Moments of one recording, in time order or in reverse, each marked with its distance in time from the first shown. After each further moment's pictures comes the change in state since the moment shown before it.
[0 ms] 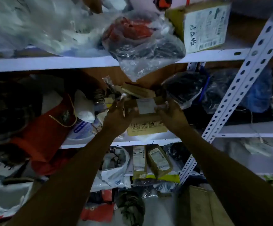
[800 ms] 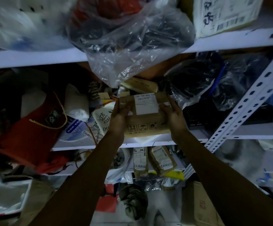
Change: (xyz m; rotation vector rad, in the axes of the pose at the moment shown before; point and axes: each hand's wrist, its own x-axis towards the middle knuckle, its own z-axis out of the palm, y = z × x) left_hand 0.034 -0.007 0.055 -1.082 0.053 -0.435; right_hand 0.031 0.035 0.026 0.802 -0.011 0.395
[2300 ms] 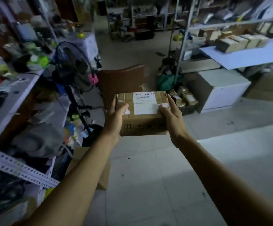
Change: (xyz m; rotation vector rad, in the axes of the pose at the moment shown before) left_hand -0.500 -0.103 0.102 0.374 -1.766 -0.291; right_hand -0.647 0.034 -0.085 0.023 1.665 -0.242
